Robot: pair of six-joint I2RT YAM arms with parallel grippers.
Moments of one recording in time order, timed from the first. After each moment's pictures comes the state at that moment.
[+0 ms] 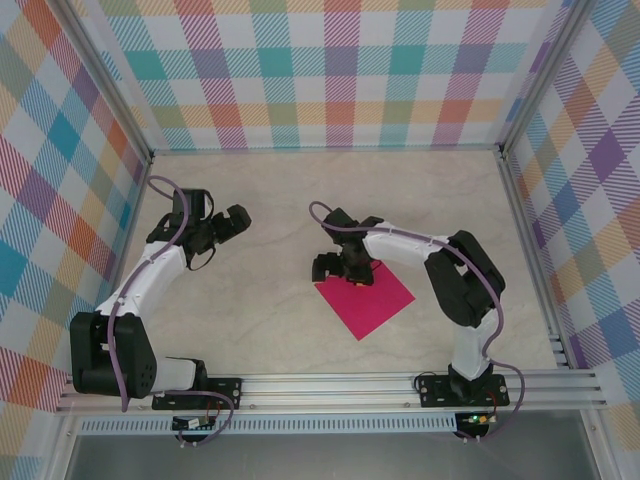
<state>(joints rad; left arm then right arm) -0.08 1.33 0.95 -0.45 0.14 -0.56 0.73 1.90 1.30 -0.76 -0.18 0.68</state>
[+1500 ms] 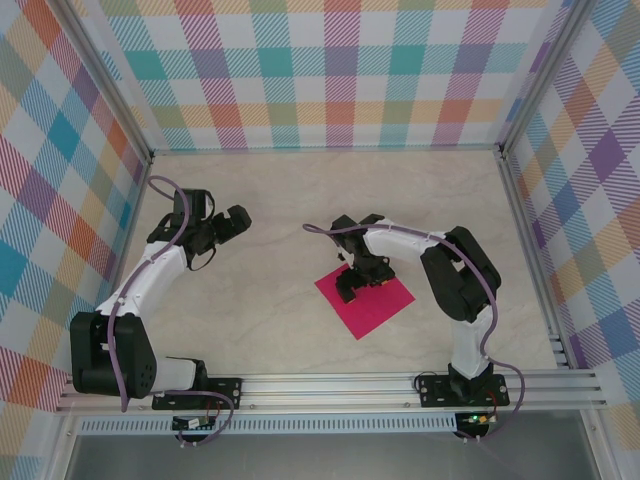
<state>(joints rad) -0.09 1.33 0.95 -0.45 0.13 -0.57 0.70 1.96 1.30 -1.00 -0.02 0.18</state>
